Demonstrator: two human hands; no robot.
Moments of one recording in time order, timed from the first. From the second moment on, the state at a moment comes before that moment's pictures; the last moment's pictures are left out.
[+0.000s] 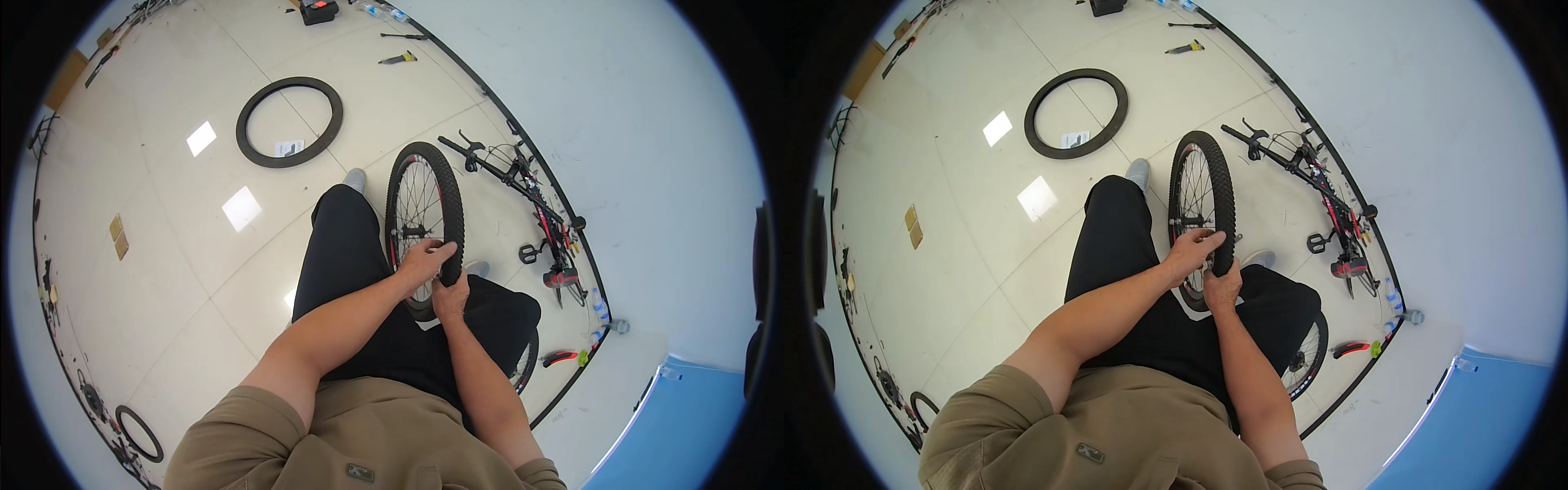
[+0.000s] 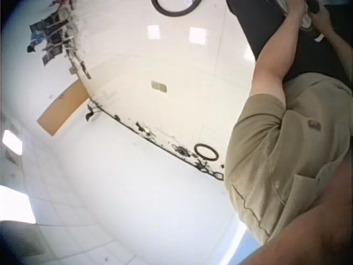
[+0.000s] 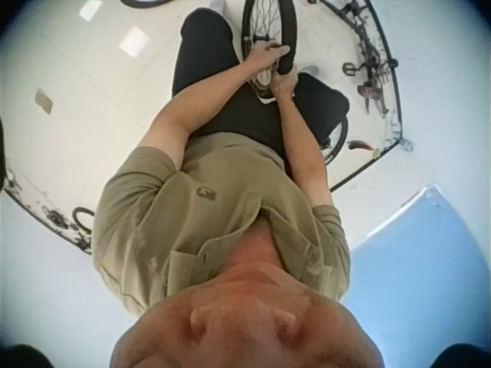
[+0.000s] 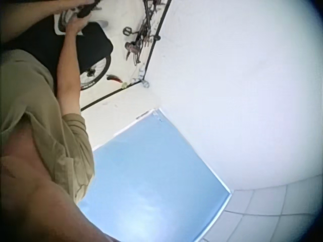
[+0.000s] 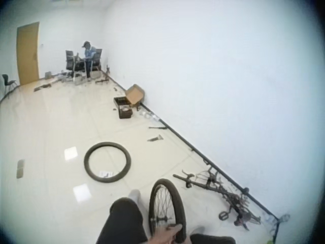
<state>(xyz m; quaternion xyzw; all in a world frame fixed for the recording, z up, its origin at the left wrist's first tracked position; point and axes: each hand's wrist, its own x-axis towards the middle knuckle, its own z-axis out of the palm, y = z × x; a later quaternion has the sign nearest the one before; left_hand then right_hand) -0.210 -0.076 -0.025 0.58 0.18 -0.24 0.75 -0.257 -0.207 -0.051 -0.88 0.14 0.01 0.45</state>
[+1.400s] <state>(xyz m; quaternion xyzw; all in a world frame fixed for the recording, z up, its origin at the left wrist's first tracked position) -0.216 -0.078 -0.027 0.67 -0.02 -0.32 0.67 -0.252 -0.227 -0.059 -0.83 0.17 -0.03 0.52</state>
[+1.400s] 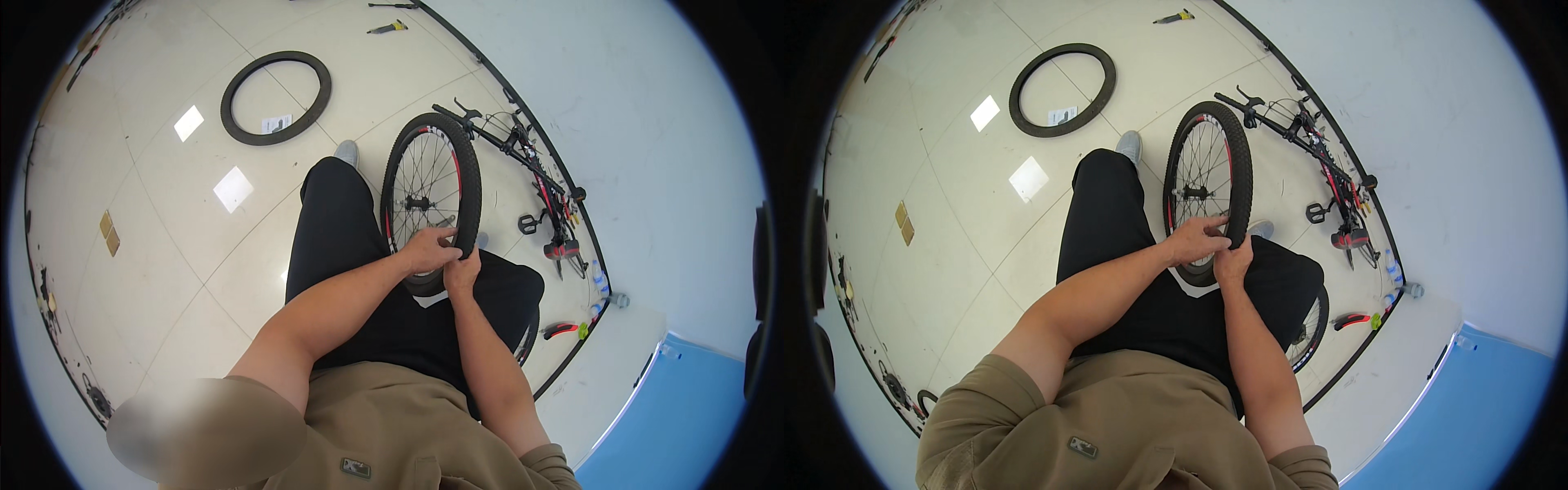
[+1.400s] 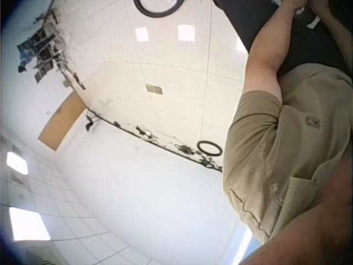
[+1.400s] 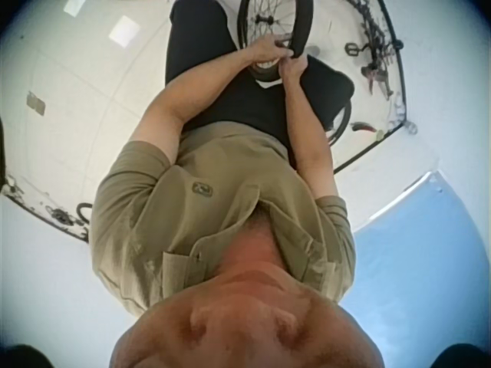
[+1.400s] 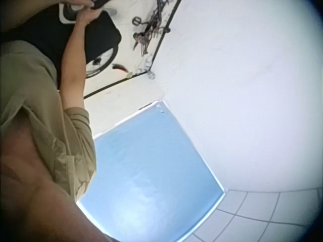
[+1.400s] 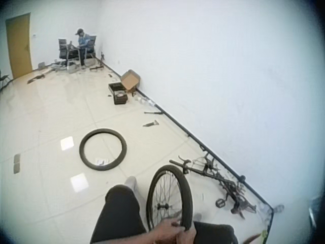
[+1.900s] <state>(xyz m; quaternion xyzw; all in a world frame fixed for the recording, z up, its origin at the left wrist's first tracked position) -0.214 -0.076 -0.022 0.66 -0.01 -0.33 0.67 -0.251 -0.234 -0.079 -0.83 0.16 -0.05 0.53</state>
